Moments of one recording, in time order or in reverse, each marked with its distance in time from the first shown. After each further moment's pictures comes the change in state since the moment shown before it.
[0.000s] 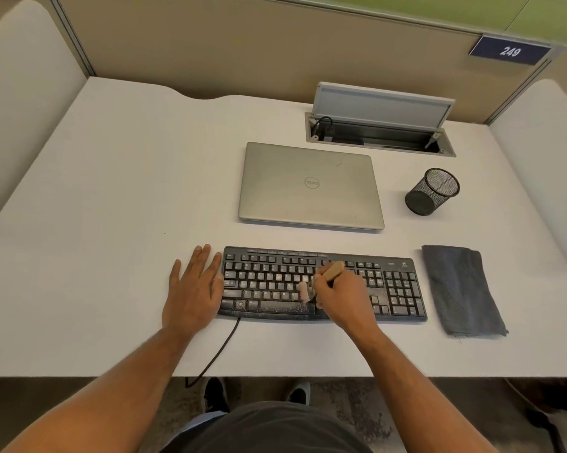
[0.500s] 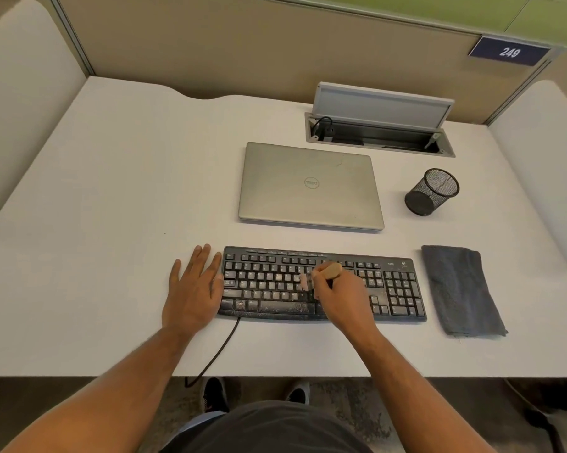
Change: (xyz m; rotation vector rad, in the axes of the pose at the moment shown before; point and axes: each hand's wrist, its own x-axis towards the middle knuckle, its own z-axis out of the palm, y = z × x) left_hand 0.000 -0.001 0.001 -0.005 -0.003 0.003; right_hand 0.000 0.000 0.001 -0.005 0.015 -0.047
